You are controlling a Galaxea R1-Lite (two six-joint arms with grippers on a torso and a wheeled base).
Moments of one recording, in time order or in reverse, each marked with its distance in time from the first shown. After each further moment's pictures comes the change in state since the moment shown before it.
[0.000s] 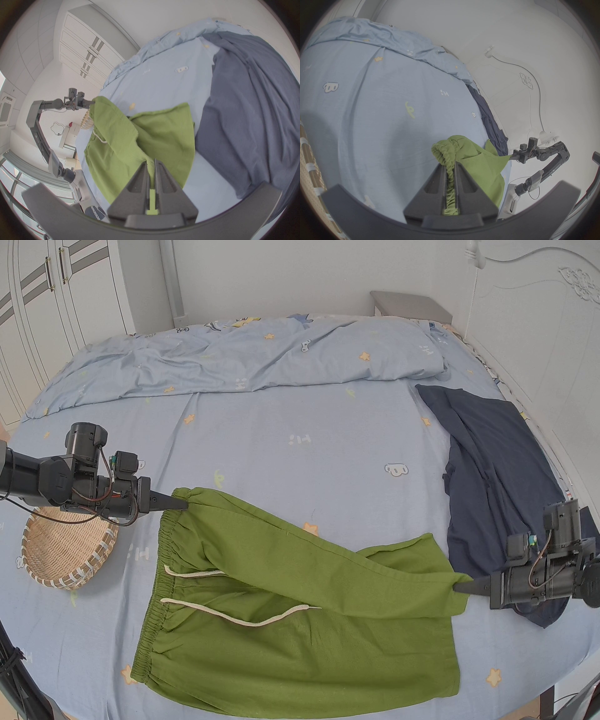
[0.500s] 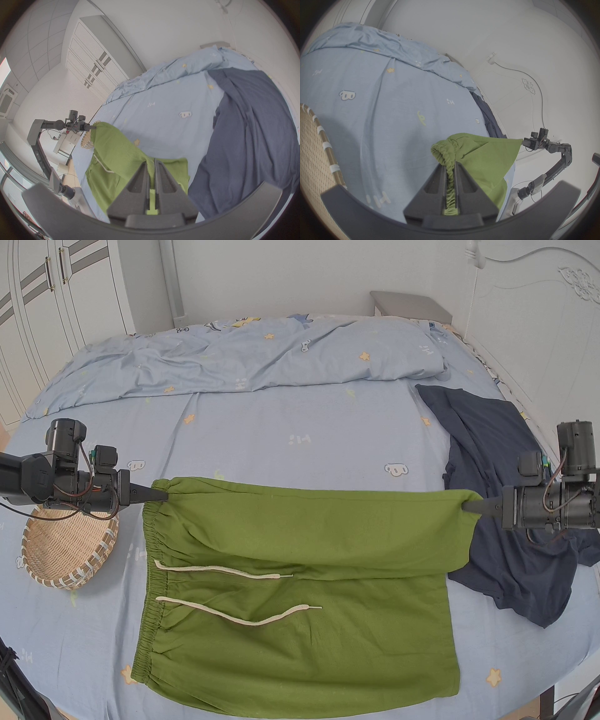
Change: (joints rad) left arm 0.073 -0.056 0.022 -0.005 -0.001 0.000; right arm 0.001 -0.057 -0.414 0.278 -0.048 0.022
